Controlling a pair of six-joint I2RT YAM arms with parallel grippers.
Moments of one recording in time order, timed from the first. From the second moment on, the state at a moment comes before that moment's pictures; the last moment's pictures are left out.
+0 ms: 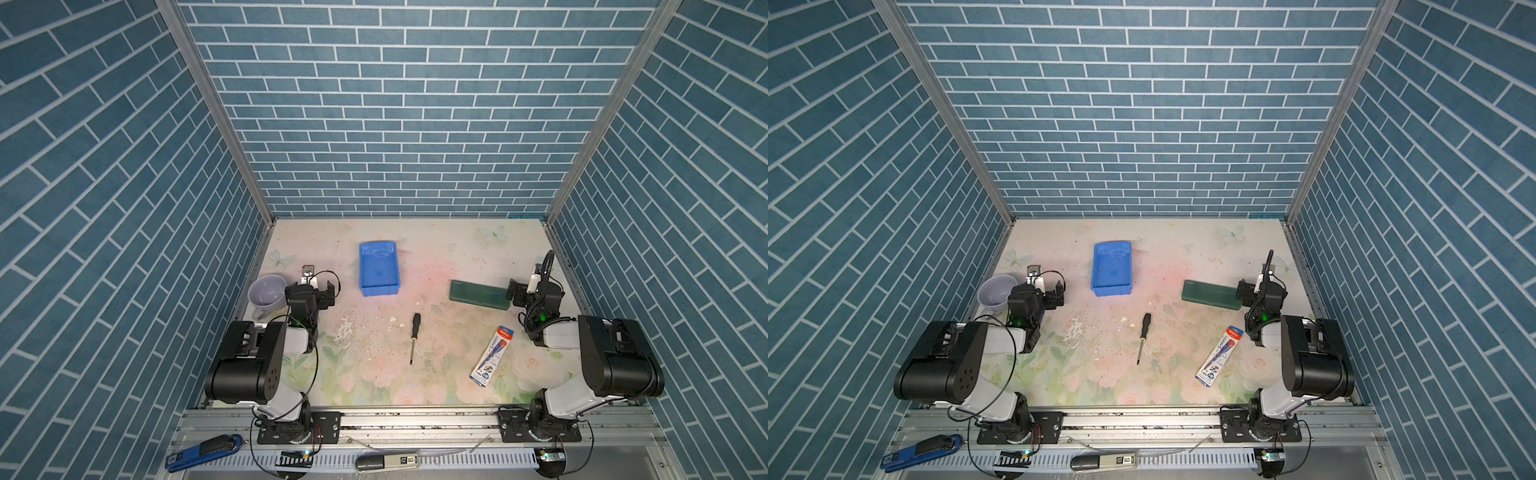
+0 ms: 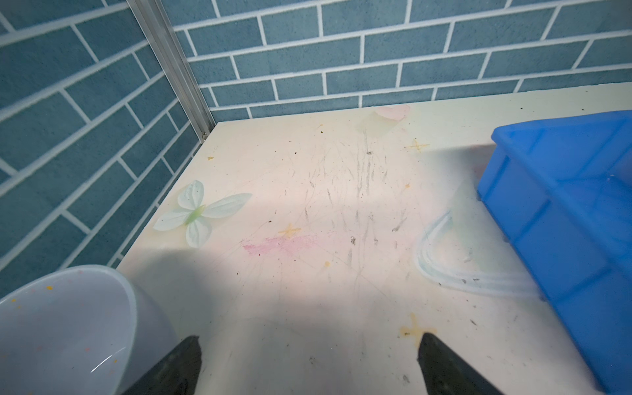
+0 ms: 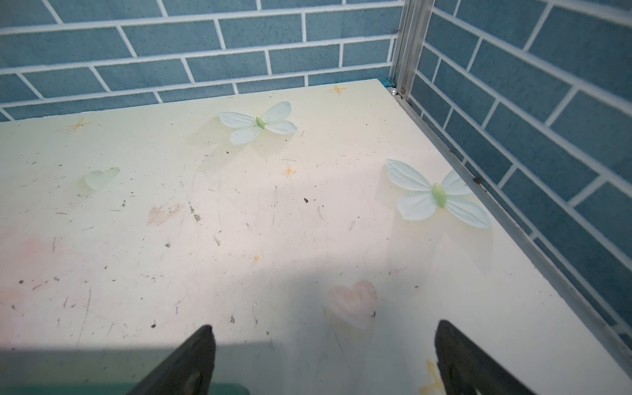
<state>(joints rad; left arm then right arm) -0.04 1.54 0.36 0.81 -0.19 0.06 -0.03 1.56 0.40 0.75 0.07 0.05</state>
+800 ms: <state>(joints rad) -0.16 1.25 0.37 0.62 -0.38 0.06 -0.03 1.39 0.35 0.74 0.03 0.02</state>
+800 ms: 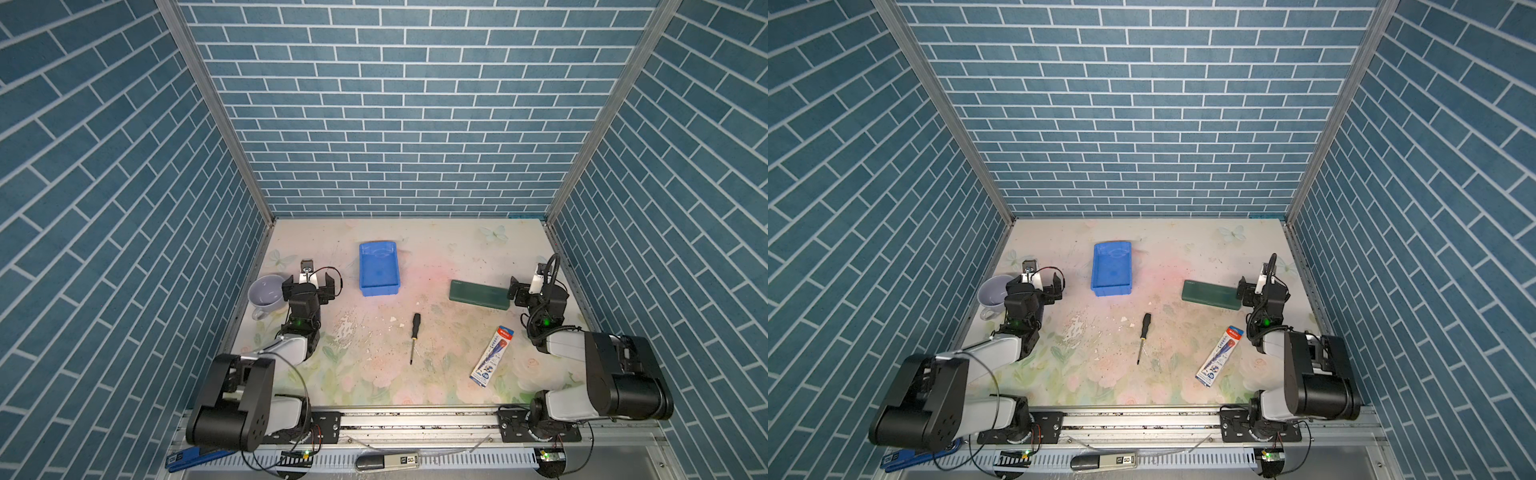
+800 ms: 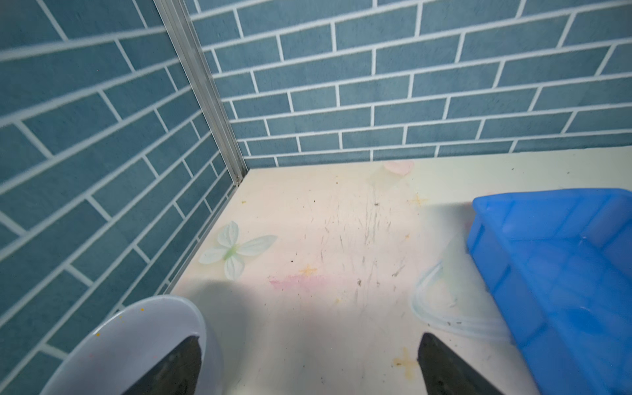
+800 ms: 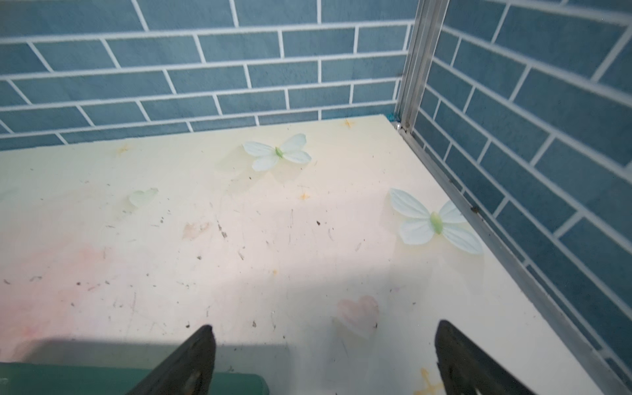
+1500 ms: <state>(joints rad) -0.64 1.13 0.77 -0.27 -0.48 -0.26 0.19 0.89 0.48 0.06 -0.10 -0.05</state>
